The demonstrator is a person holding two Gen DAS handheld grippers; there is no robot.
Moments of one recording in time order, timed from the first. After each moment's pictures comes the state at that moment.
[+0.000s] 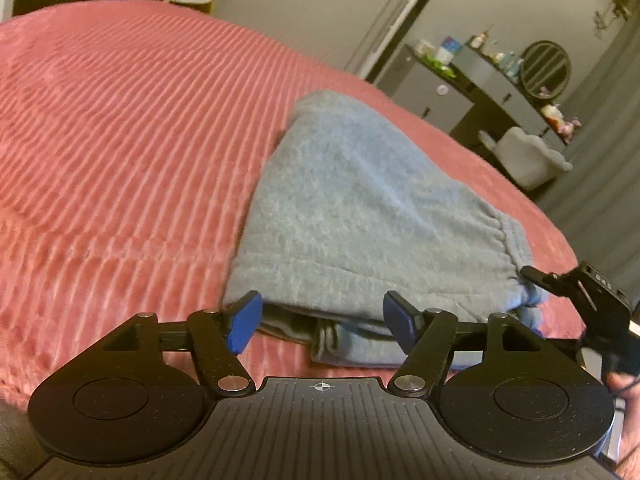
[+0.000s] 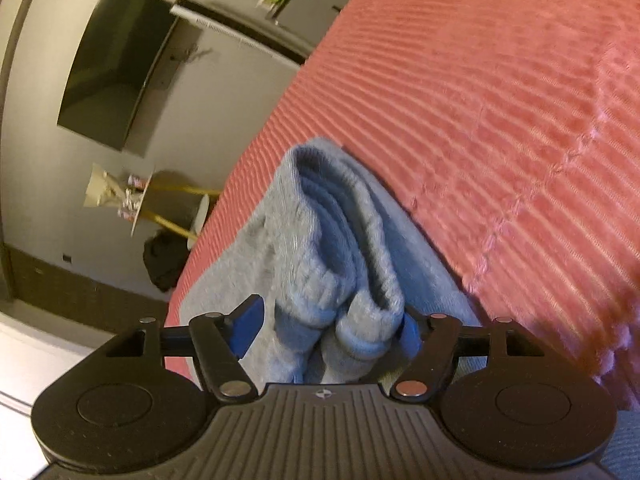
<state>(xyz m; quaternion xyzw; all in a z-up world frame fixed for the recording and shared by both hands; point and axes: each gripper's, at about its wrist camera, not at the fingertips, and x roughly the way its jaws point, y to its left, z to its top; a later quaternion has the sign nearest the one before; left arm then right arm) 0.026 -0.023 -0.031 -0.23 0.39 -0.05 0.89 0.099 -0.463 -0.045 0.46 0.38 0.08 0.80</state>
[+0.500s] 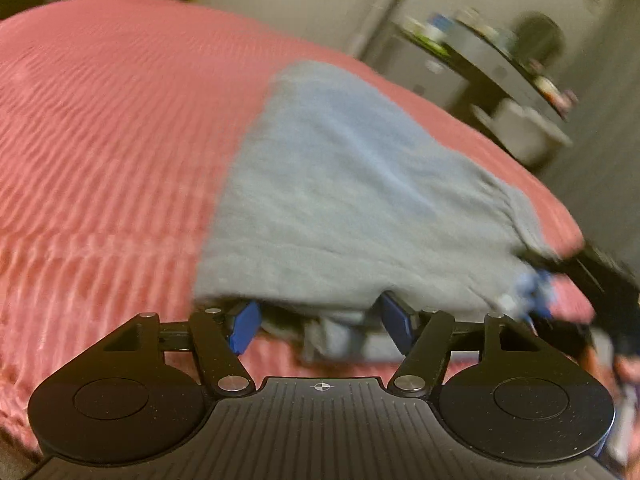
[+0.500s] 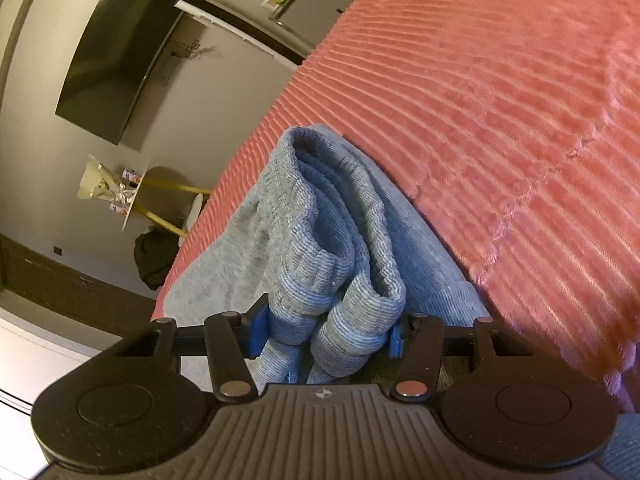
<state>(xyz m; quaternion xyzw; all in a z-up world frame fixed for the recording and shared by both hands) 0.044 -0.038 -0.053 -0.22 0.39 -0.05 0.89 0.093 -0.447 -0.049 0.45 0.37 0.06 0.81</state>
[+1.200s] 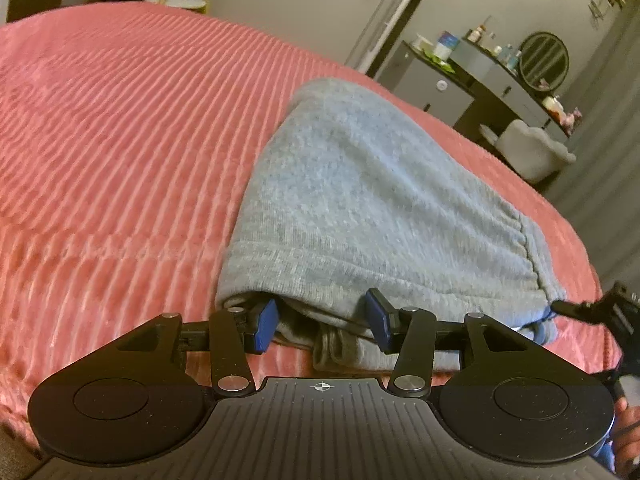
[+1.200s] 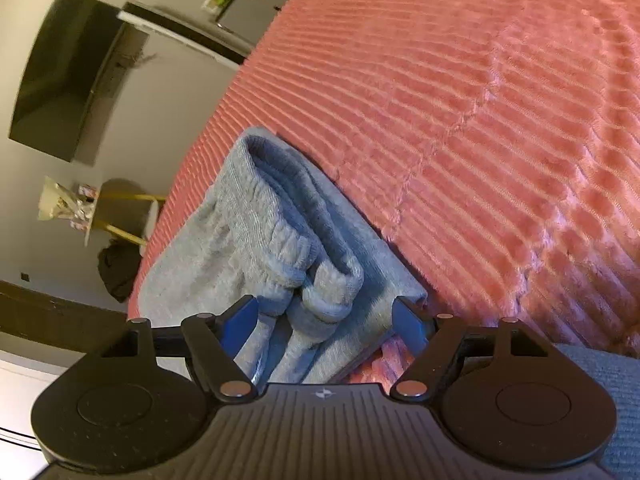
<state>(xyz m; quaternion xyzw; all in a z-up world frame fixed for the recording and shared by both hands) 0.031 -0.036 -0.053 -0.21 0.38 -0.05 0.90 0.054 -0.464 -0.032 0.45 0.43 -0.01 0.79</state>
